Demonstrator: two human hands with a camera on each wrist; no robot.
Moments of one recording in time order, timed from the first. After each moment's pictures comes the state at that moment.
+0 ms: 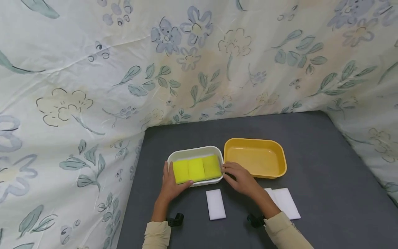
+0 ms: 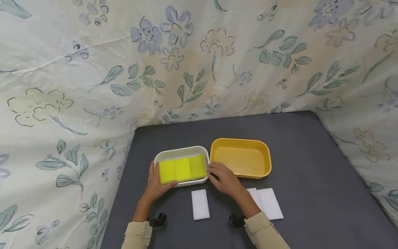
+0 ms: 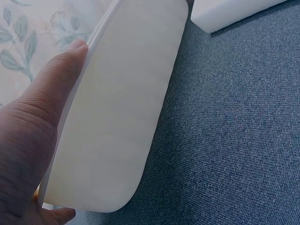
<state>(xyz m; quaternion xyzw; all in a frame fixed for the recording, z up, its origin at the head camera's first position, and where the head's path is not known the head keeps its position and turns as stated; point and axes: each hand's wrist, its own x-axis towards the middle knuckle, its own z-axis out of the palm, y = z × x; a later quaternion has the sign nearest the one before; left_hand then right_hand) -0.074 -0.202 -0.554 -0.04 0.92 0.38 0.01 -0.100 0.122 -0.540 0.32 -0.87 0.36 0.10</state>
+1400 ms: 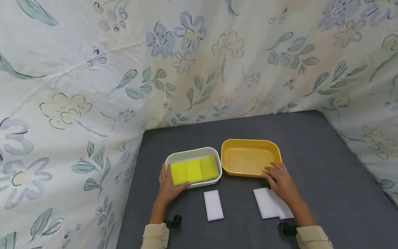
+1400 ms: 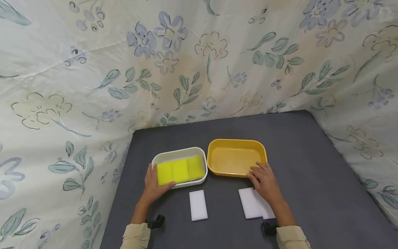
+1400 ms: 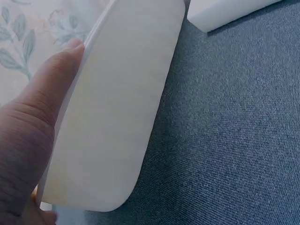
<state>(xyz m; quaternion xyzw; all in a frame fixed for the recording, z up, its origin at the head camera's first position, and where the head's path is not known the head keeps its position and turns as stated) -0.069 -0.198 -0.554 -0.04 0.93 0.35 -0.01 -0.080 0.263 -0.581 0.23 -0.89 0.32 0.25</state>
